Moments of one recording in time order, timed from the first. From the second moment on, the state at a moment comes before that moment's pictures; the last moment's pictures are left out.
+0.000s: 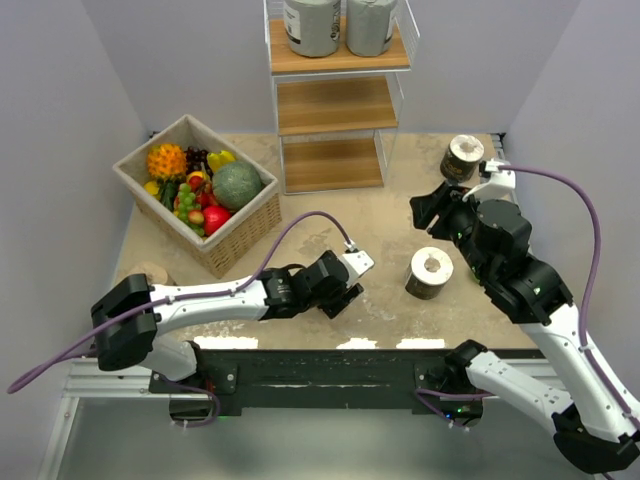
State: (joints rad) left arm -1.17 1.45 0.94 -0.28 -0.30 -0.12; right arm 0.58 0.81 1.17 -0.59 0.38 0.53
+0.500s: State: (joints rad) left arm -0.90 1.22 0.90 -0.22 -0.01 -0.34; right arm 0.58 0.74 0.94 -0.39 0.09 0.56
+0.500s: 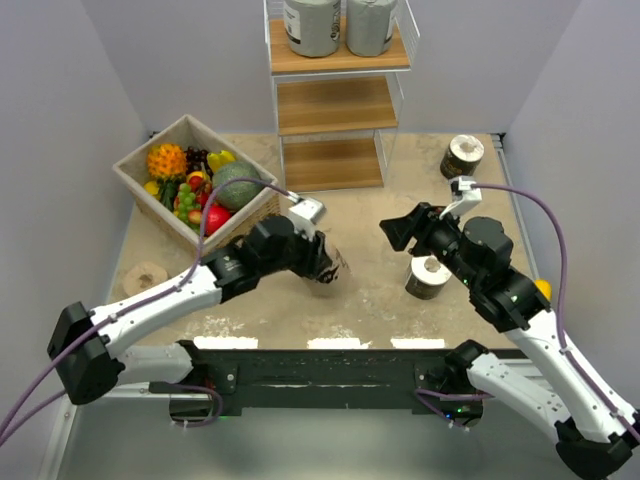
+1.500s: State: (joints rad) left arm -0.65 0.95 0.81 0.31 0.33 -1.07; right arm 0.58 0.61 0.55 0.29 -0.31 1.07
